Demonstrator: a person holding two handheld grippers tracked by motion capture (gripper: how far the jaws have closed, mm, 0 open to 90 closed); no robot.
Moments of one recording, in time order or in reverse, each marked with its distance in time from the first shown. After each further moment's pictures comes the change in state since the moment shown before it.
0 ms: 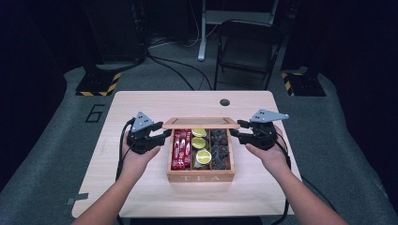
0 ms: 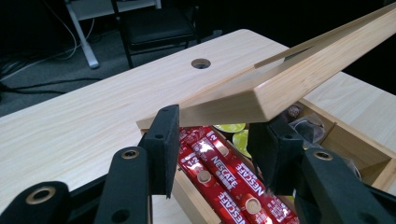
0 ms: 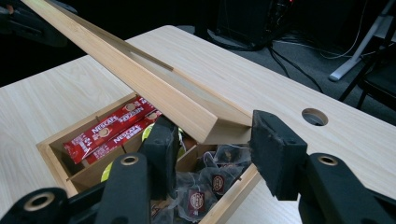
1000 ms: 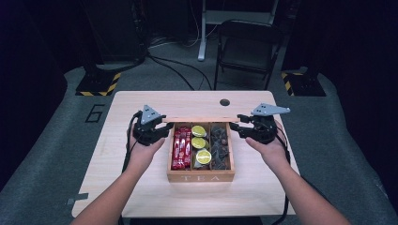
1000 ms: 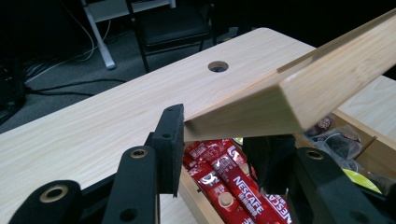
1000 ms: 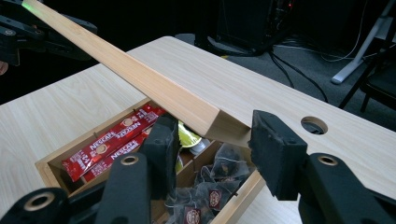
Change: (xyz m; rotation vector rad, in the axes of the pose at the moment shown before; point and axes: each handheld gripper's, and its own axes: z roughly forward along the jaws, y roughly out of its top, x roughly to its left) left arm 0.004 0.014 0.021 0.006 0.065 0.024; right arm -0.010 0.011 0.004 -0.026 0.009 0.039
